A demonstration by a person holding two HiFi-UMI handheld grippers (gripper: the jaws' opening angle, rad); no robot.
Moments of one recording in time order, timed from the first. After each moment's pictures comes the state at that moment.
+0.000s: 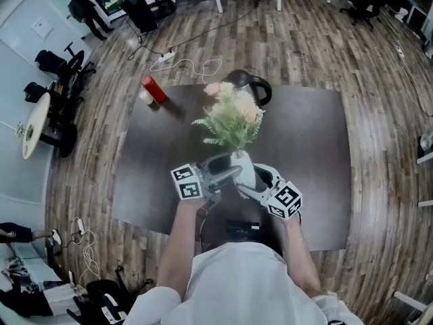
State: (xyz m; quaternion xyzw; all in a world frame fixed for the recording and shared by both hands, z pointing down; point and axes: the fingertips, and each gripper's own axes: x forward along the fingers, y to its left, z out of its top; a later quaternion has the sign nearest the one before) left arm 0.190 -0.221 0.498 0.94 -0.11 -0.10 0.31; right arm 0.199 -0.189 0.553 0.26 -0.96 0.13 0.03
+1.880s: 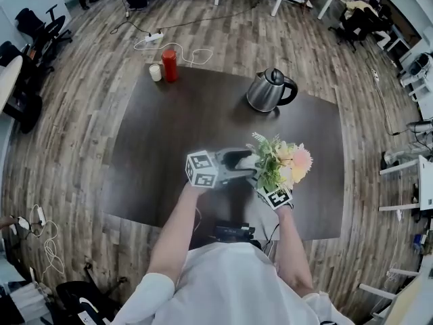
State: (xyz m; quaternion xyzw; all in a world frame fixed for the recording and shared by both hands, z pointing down) left arm 0.101 -0.201 0.528 0.96 0.01 -0.10 0.25; right arm 0.106 -0.211 0.622 0.35 -0.85 0.08 0.38
